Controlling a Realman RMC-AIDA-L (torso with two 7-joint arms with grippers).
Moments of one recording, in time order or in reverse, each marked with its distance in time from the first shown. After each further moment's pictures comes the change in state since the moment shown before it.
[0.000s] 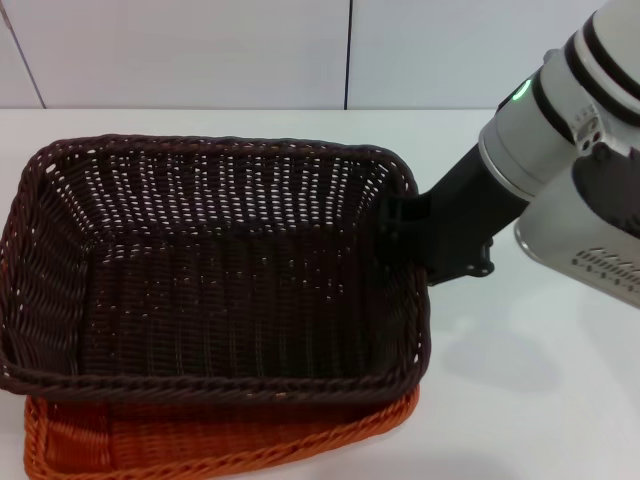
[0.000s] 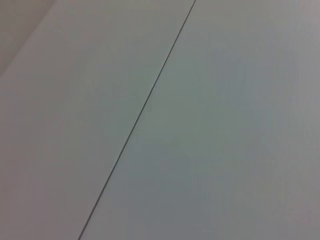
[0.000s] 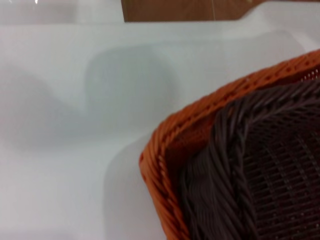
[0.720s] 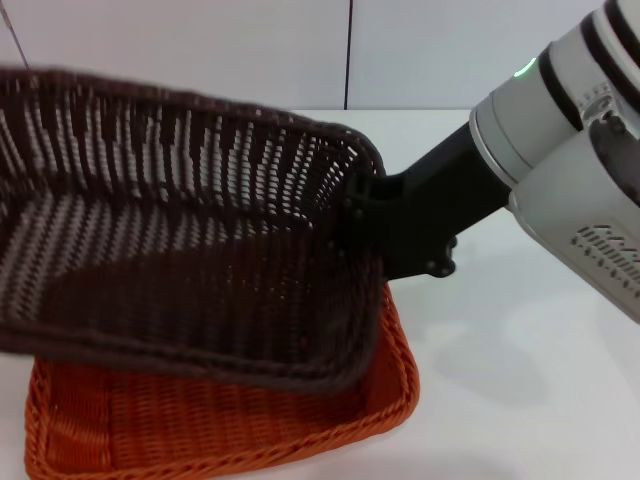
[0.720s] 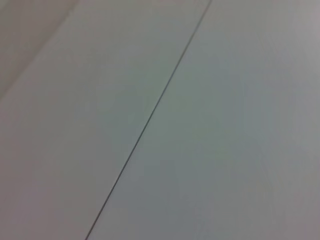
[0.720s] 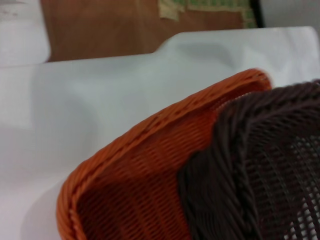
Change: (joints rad) left arm 0.013 -0.001 0.000 0.043 -0.065 -0.085 0.005; right arm -0.063 0.002 0.024 -0.109 0.169 -0.022 0.124
